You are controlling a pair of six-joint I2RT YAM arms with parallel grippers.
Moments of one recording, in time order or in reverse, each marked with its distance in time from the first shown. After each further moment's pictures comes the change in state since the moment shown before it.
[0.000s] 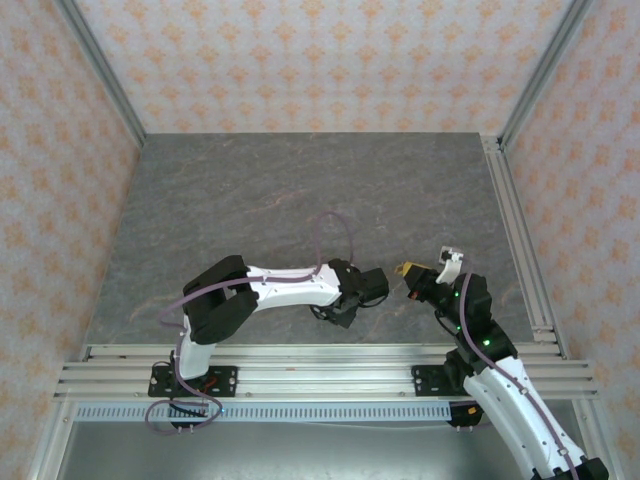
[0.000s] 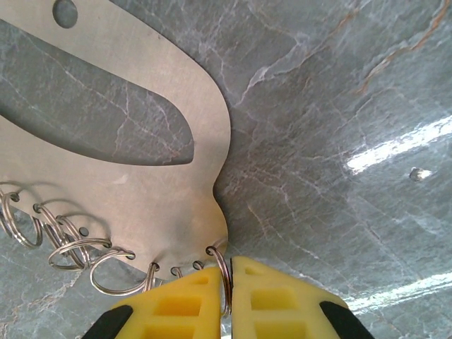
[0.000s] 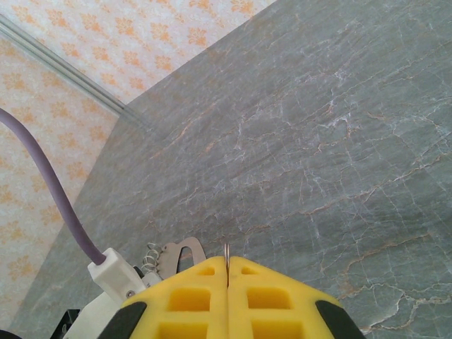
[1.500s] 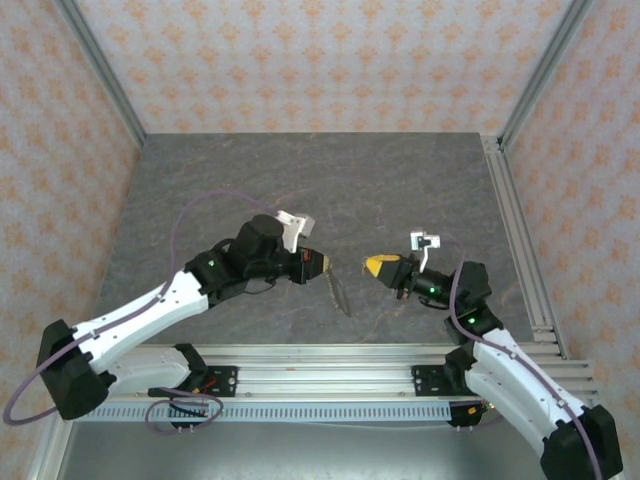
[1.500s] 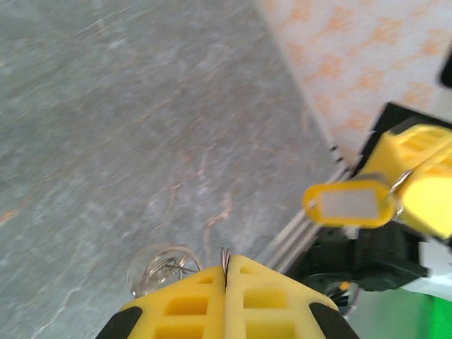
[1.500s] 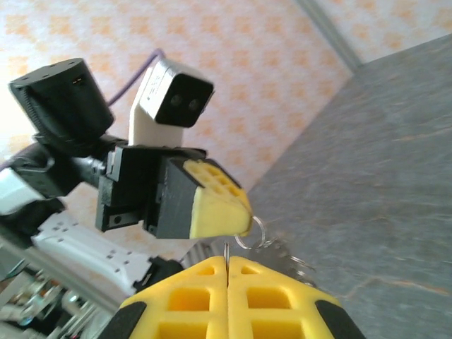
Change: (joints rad) left arm 0.336 -0.864 -0.486 0.665 0.481 0.002; right arm 0.101 0.330 0.053 0.714 -0.566 0.158
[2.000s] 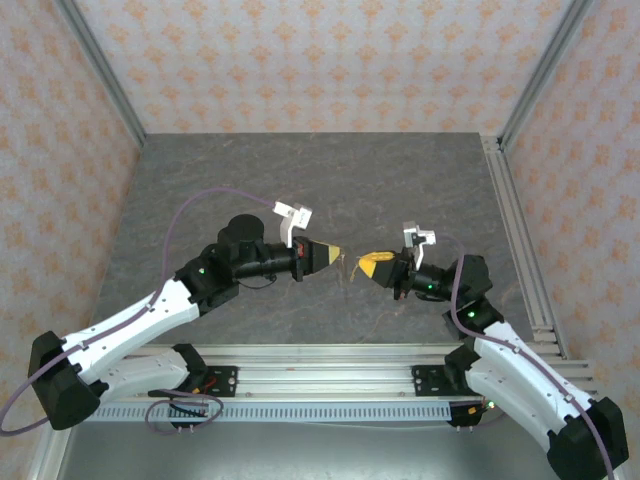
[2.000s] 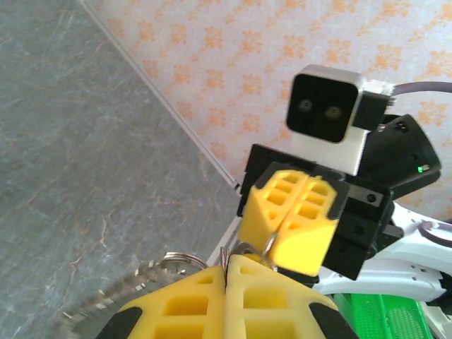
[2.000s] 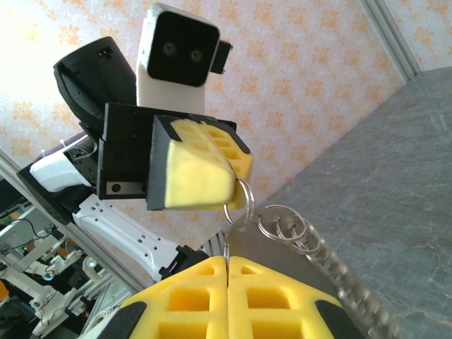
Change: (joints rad) left arm 0.000 -0.064 -0.041 0.285 0.144 -0.026; right arm 0.058 0.031 0.092 -0.019 -0.035 -0.069
